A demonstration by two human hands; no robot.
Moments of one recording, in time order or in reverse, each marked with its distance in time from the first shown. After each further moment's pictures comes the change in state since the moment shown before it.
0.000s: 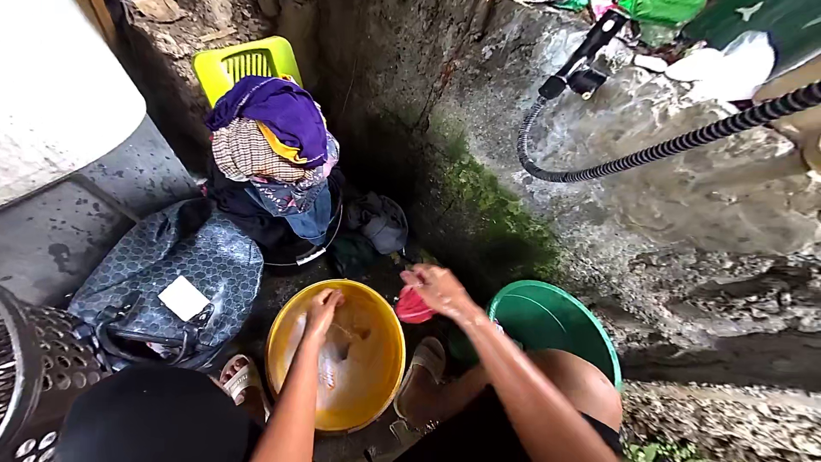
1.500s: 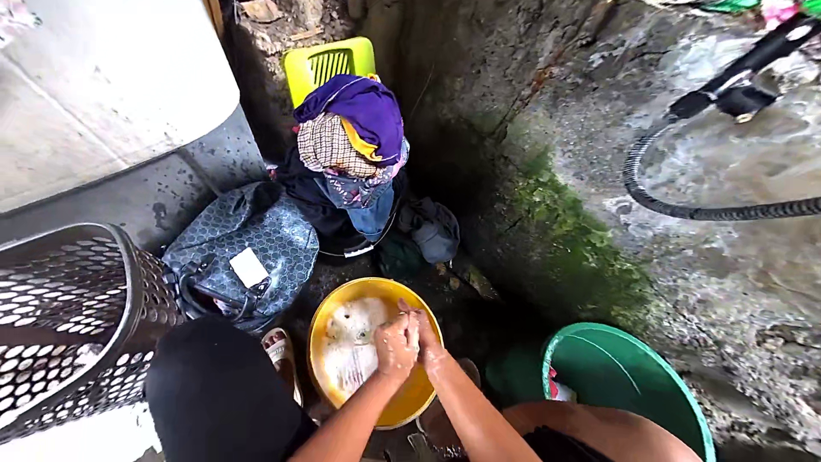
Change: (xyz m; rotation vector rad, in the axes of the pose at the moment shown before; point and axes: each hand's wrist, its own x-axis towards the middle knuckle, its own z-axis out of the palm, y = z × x) left_hand -0.082 0.024 0.062 0.318 0.379 0.447; right_hand 0.004 -0.055 0.140 0.864 -0.057 0.327
